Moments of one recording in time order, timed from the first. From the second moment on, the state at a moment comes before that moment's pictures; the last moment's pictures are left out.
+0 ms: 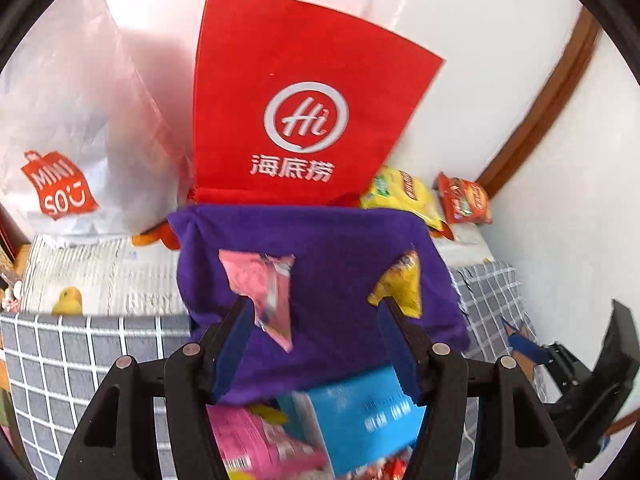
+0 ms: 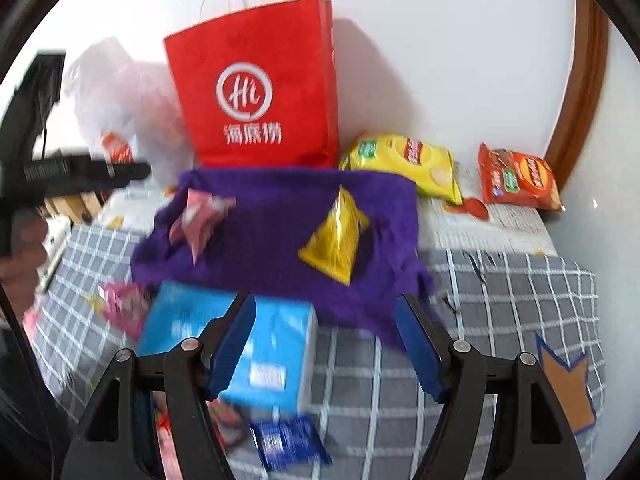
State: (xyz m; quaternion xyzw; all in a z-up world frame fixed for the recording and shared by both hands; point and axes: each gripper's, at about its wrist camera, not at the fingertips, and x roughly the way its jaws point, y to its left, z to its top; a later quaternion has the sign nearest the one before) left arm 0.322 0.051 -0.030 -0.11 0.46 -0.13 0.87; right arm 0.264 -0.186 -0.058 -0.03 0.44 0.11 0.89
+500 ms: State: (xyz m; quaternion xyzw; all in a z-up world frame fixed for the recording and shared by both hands) left arm 0.233 0.071 -0.056 -0.11 0.49 -0.10 0.86; right arm 0.206 -0.183 -0.133 -0.05 0.51 0.16 0.85
